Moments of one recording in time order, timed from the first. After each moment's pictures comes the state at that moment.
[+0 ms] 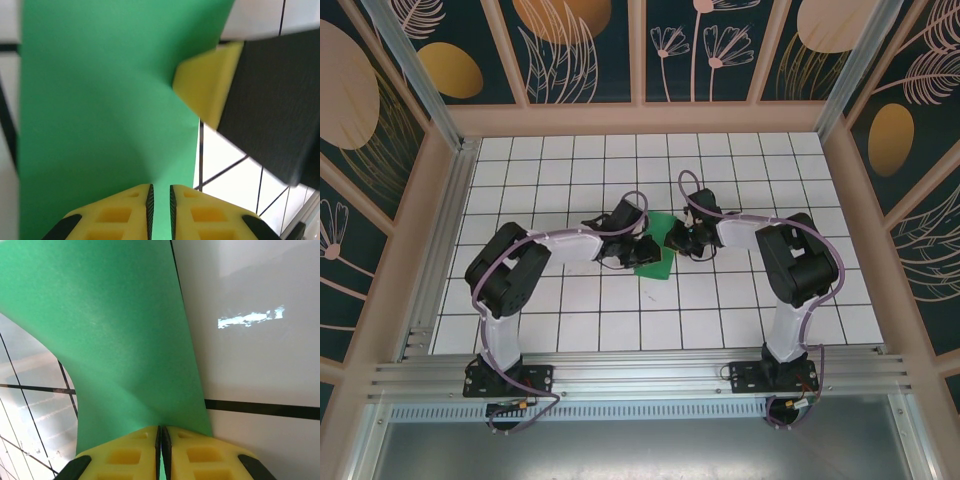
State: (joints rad) left arm -0.72 1.94 1.13 -0.17 0.41 -0.86; right arm 0.45 1.87 1.00 -0.18 -0.40 0.78
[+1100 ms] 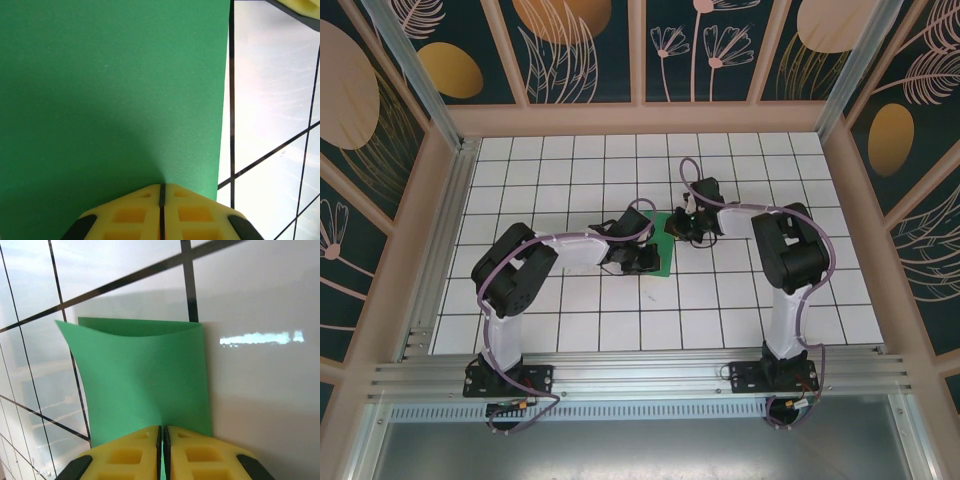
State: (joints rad) left arm -0.75 1.97 1.13 -0.21 0.34 -0.78; right arm 0.38 1.98 1.12 -0.13 -0.47 0.68
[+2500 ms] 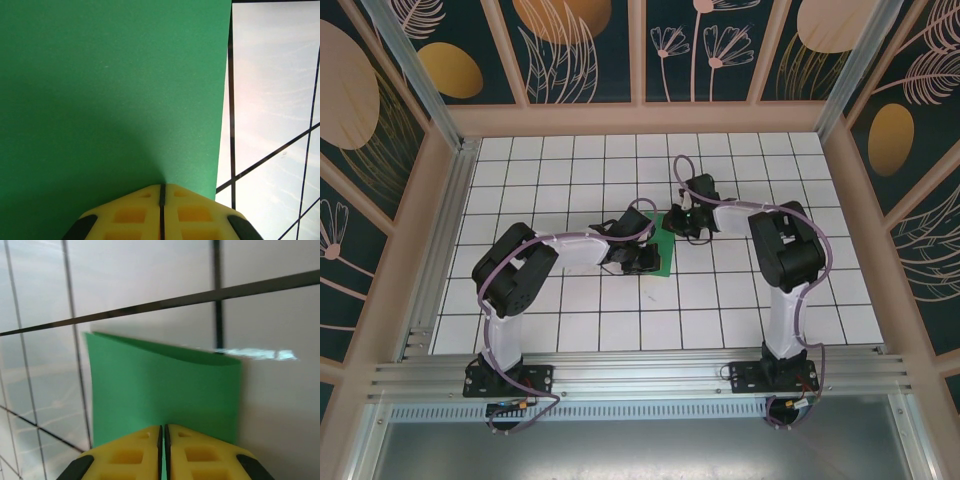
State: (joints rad) left arm -0.75 1.98 1.14 -0.21 0.34 -0.77; right arm 0.40 2.01 1.17 -0.14 -0.43 0.64
